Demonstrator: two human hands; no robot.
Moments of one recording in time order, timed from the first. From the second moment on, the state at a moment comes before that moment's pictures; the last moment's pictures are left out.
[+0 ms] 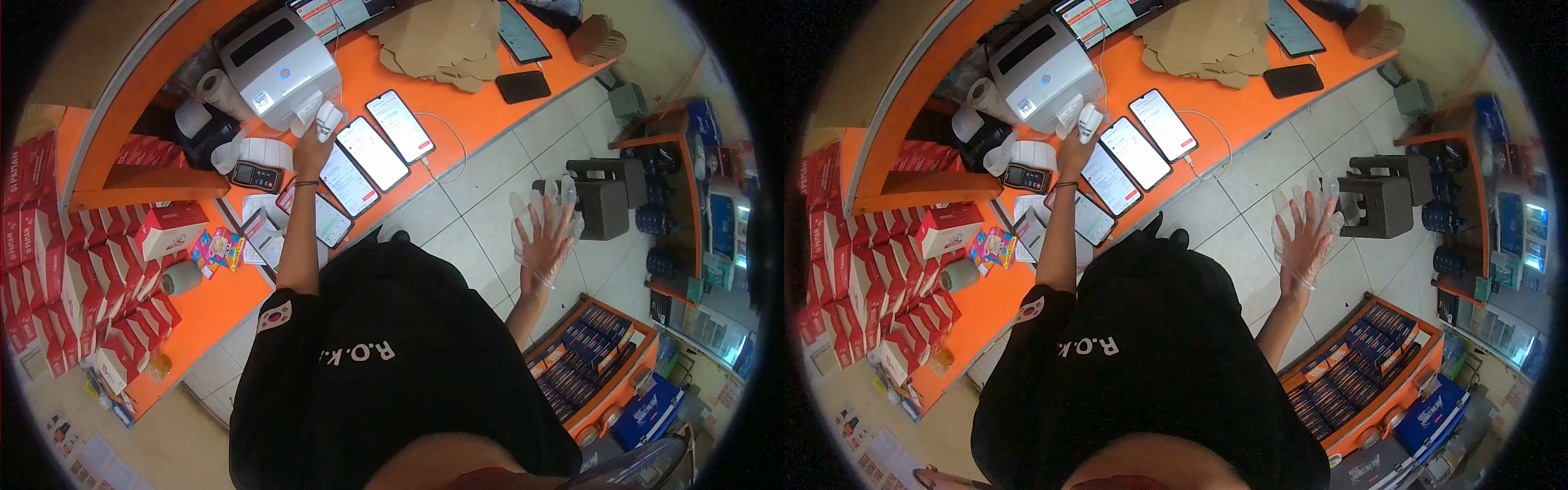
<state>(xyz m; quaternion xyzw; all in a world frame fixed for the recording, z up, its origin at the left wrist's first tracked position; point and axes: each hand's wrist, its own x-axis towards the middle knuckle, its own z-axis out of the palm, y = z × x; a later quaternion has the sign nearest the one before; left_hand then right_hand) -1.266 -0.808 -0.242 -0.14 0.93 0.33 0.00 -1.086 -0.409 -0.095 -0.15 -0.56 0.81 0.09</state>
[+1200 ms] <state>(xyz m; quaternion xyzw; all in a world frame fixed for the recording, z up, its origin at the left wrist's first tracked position) -0.655 -0.323 -0.089 0.67 0.22 0.32 0.63 -0.490 -0.334 -0.117 -0.43 -0.09 0.52 0.73</state>
